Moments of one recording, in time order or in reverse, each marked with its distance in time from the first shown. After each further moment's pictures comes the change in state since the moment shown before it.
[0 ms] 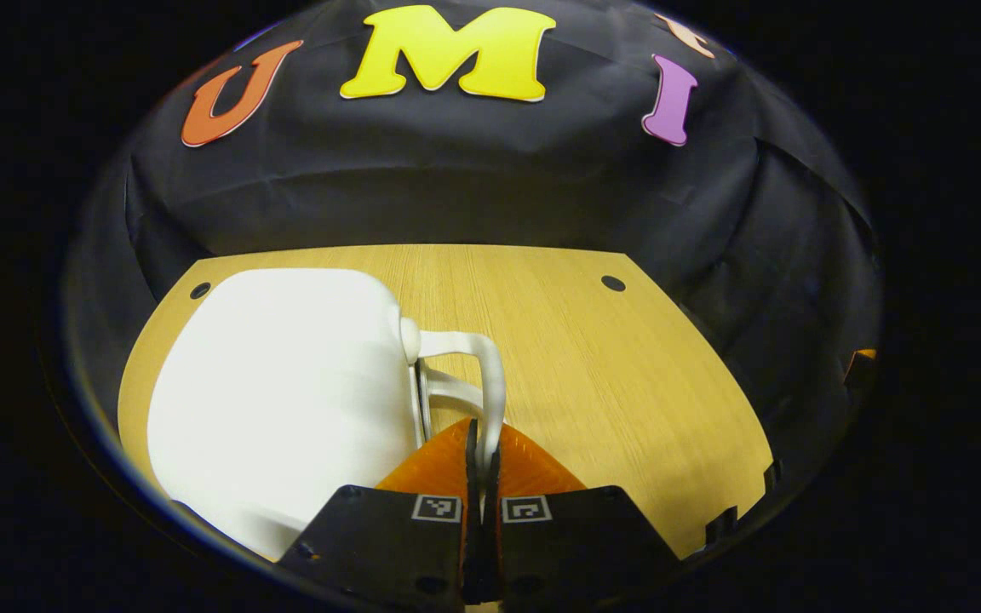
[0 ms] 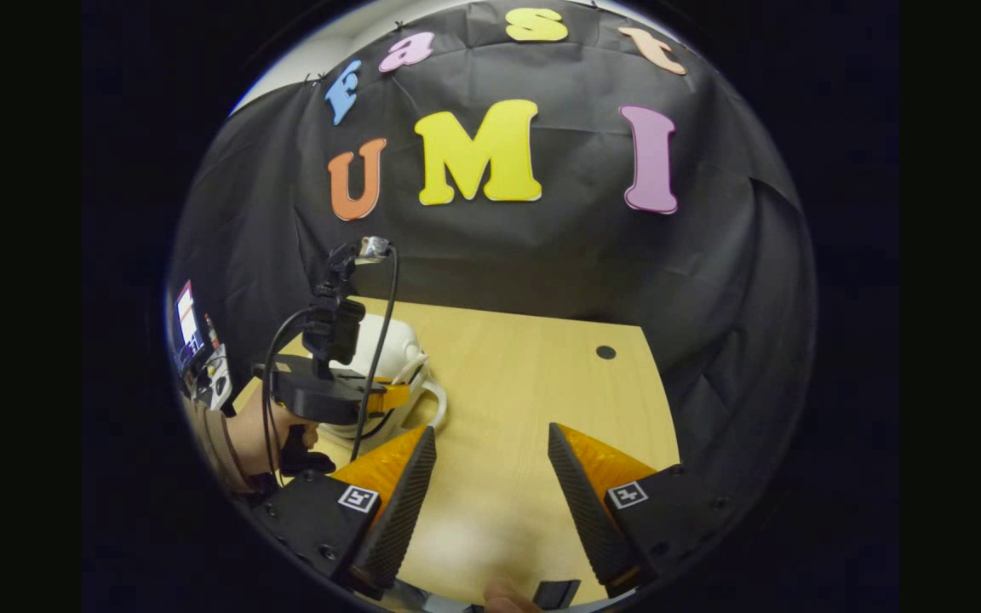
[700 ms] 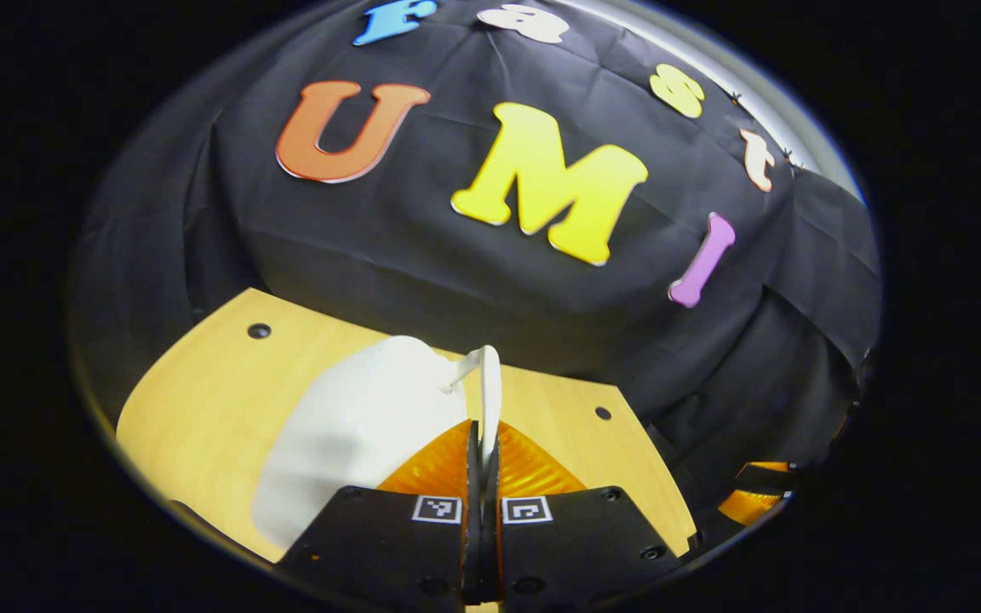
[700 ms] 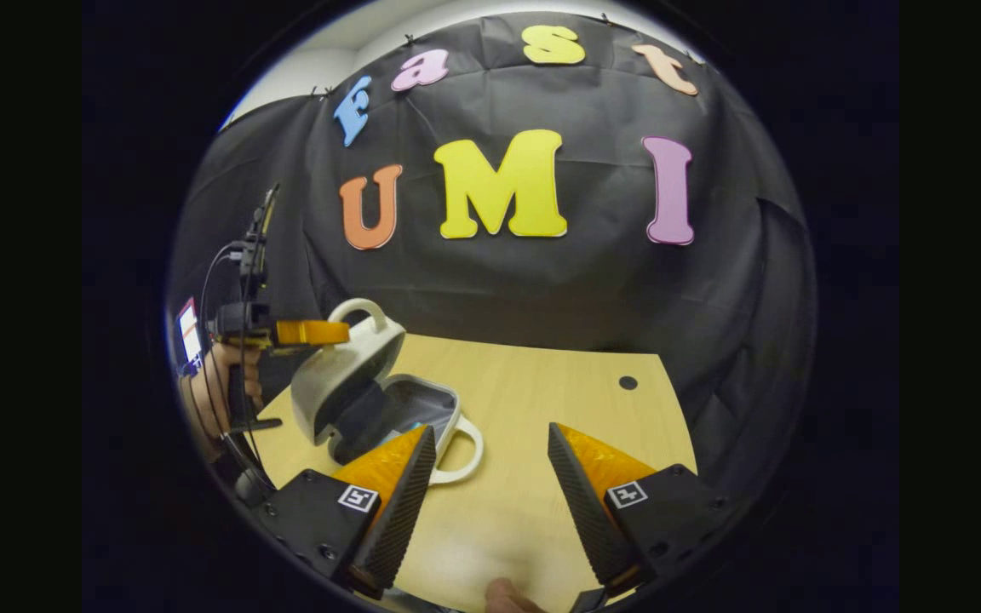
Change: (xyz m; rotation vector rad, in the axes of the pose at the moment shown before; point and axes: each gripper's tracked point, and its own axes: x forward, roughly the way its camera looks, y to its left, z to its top) left arm -0.117 0.089 0.105 -0.280 -0.285 -0.088; right arm 0.002 0.064 0.058 0.010 -0.109 0.035
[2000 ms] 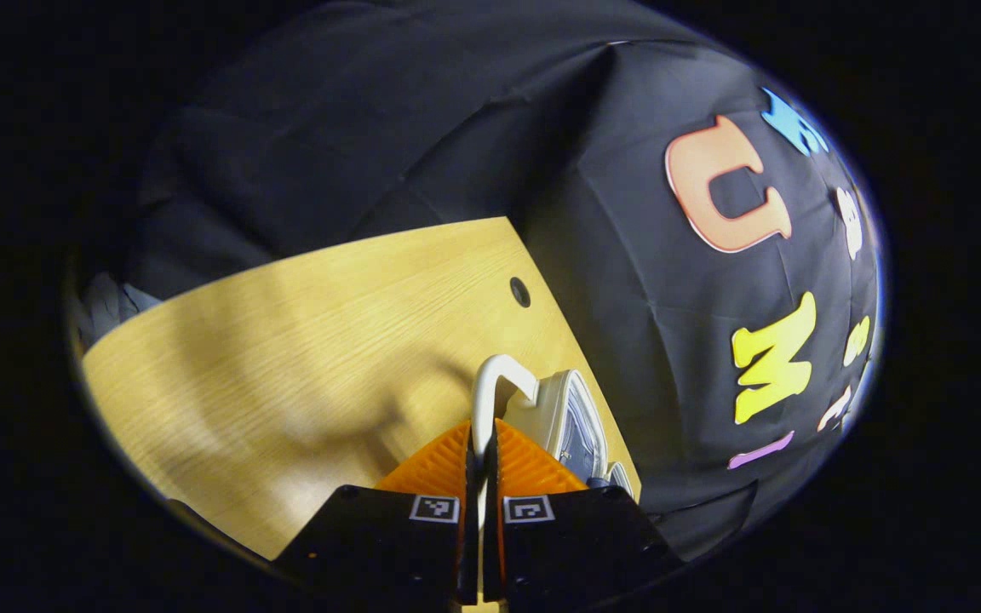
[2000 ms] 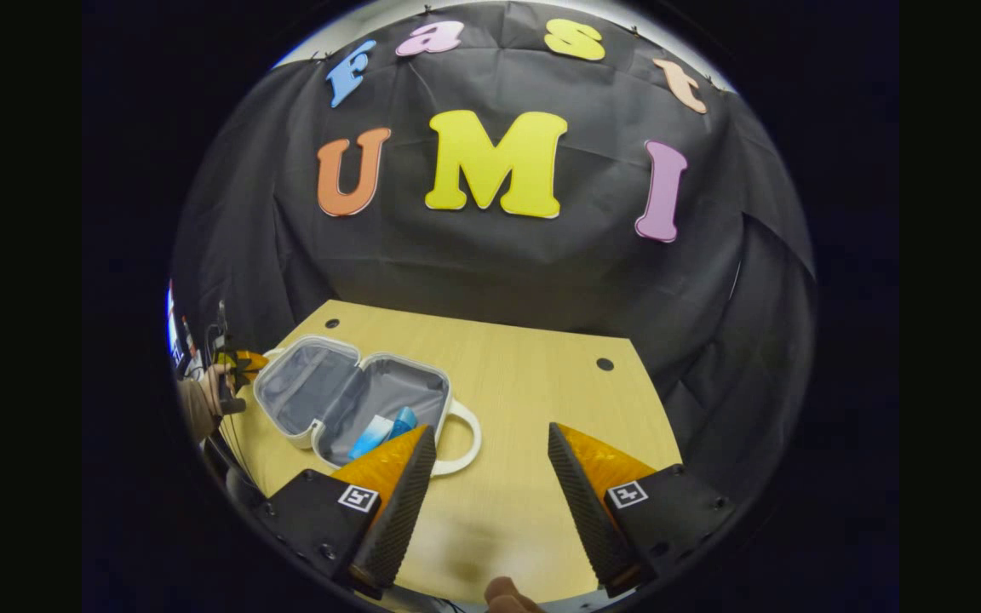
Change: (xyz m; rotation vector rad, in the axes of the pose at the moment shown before) left arm -0.031 0.418 -0.034 -0.737 -0.045 0.176; right arm 0.012 0.067 -0.013 -0.057 0.070 -0.202
